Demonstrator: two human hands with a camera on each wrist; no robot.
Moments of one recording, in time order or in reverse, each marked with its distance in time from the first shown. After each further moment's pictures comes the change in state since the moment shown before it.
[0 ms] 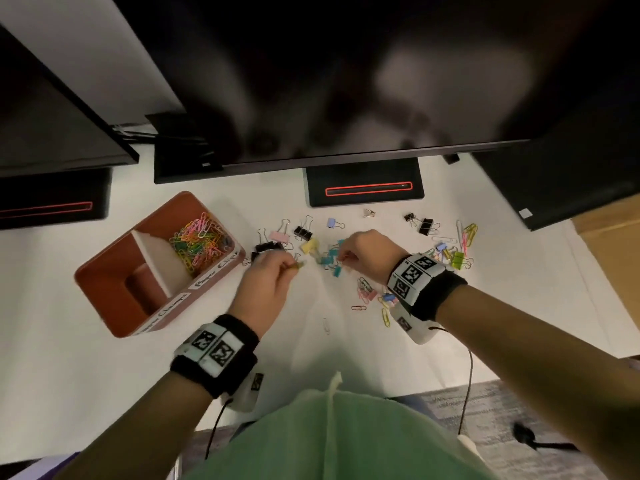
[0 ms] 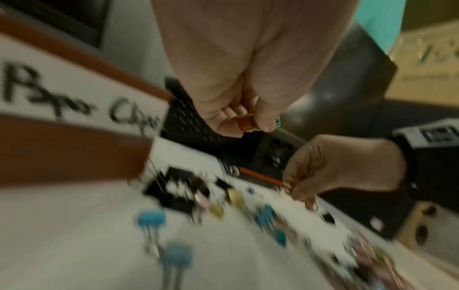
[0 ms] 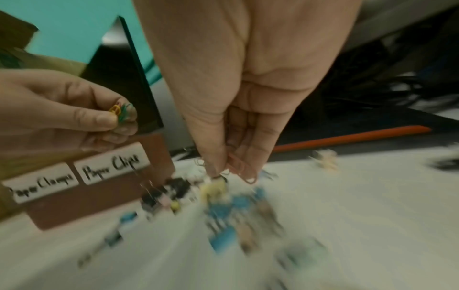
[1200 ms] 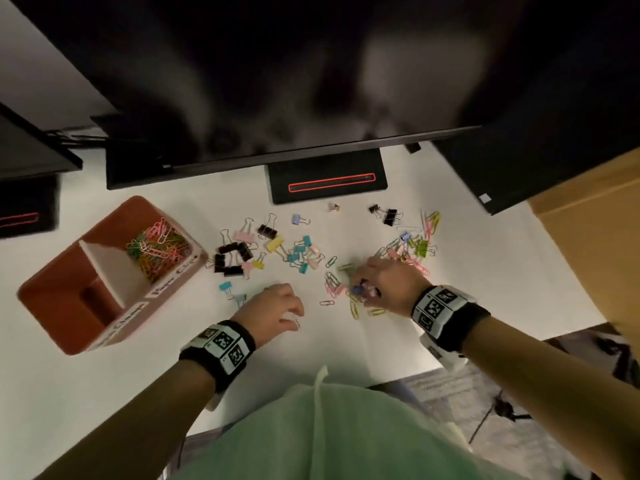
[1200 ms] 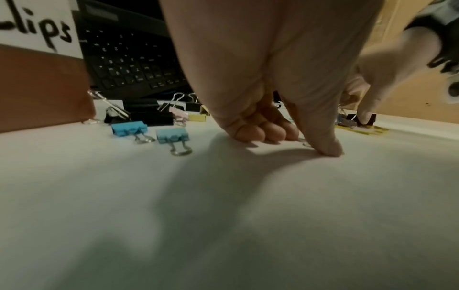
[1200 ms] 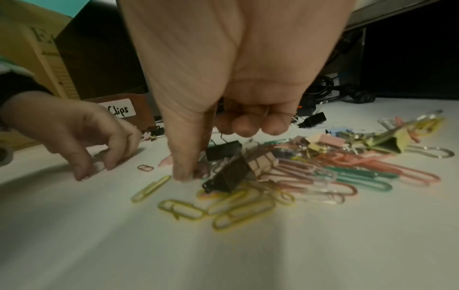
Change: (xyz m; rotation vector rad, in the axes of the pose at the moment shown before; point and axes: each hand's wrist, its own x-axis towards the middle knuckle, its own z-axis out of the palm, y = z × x) left_hand -0.001 -0.013 0.059 0.196 -0.697 0.072; right_hand -0.076 0.067 0.033 -0.092 -0.090 0.067
